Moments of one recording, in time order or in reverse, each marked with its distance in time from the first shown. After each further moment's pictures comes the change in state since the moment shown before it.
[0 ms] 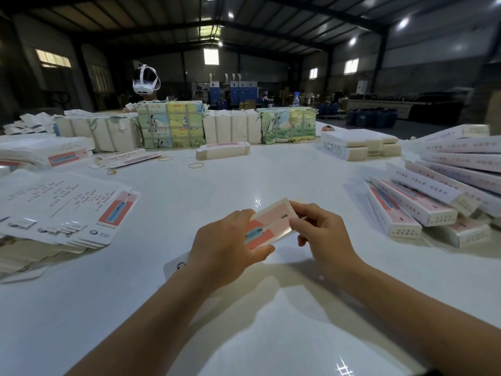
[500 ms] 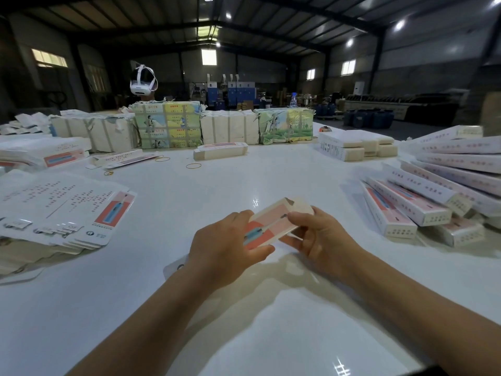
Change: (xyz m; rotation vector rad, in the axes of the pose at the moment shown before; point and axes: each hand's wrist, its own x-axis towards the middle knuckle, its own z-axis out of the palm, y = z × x) left_hand -0.001 0.005 -0.002 0.002 -0.005 0.010; right_hand 0.013 -0.001 -0.007 0.489 -0.064 0.447
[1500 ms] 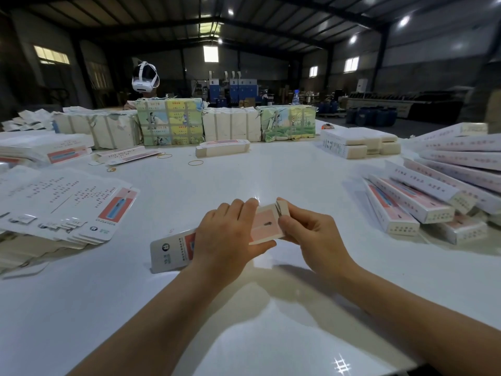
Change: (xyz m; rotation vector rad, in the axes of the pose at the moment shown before) left_hand -0.001 0.009 0.000 0.234 0.323 0.145; right_hand -0.020 0.016 0.015 -0.484 -0.106 -0.495
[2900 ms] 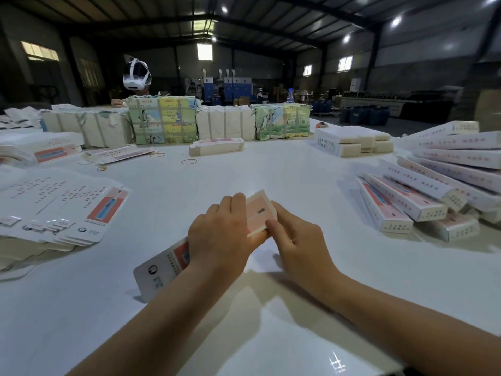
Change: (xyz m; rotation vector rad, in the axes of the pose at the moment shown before) left_hand 0.006 0.014 -0.006 0.165 -0.123 -0.235; right_hand -0.008 0.006 0.012 -0.534 0.083 -0.122
